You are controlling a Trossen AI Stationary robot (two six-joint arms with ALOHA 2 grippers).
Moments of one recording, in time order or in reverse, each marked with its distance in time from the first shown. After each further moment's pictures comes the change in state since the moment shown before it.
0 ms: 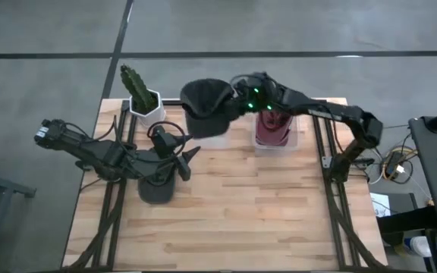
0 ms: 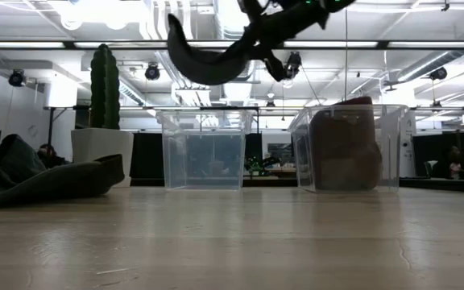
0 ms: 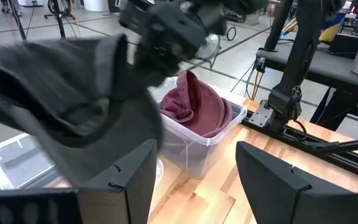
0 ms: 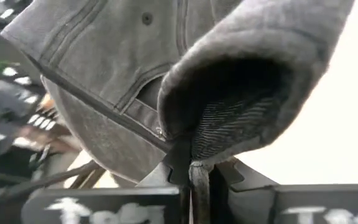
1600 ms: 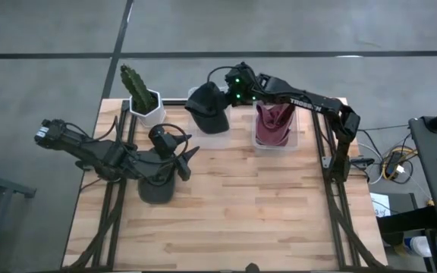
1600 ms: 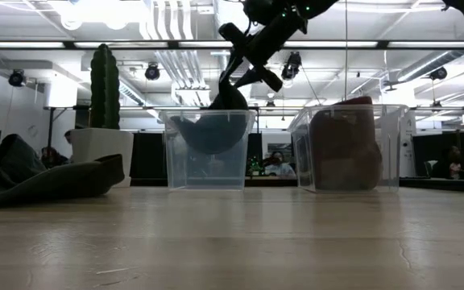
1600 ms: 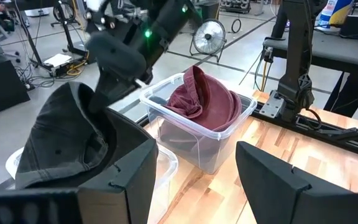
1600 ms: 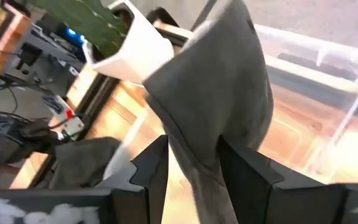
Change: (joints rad) left arm -0.001 0.000 -0.001 -0.034 -0.014 0.051; right arm -0.047 0.236 0.321 -0.302 0.151 0.000
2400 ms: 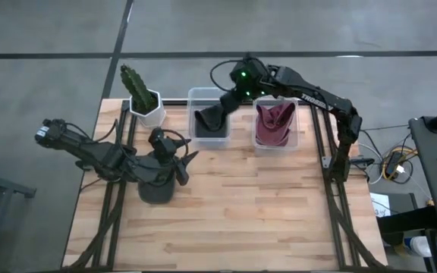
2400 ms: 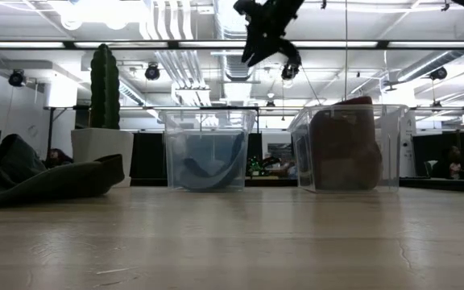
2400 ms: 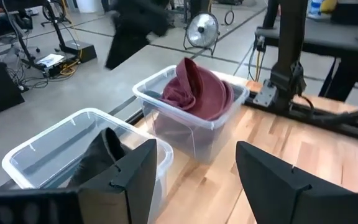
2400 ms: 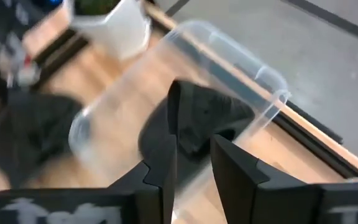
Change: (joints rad) left arm -0.038 0.000 0.000 -0.039 0.000 -0.005; right arm 0.035 -0.024 0.251 -0.405 0.129 -0.285
